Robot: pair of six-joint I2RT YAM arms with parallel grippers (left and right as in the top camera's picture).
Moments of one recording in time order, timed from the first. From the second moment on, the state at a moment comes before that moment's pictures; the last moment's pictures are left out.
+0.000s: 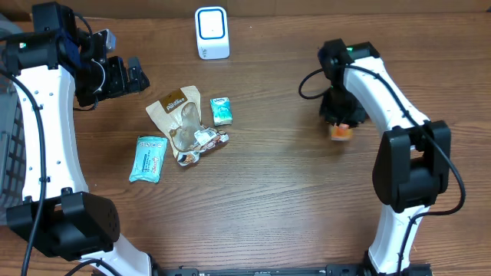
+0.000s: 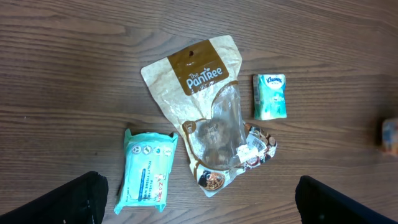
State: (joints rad) left arm 0.20 1.83 1.94 -1.38 0.30 -0.02; right arm 0.18 2.10 1.72 -1.34 0.20 0.56
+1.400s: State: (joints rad) left arm 0.20 1.83 1.94 -1.38 0.30 -0.02; right arm 0.50 2.33 1.83 -0.74 -0.46 0.61
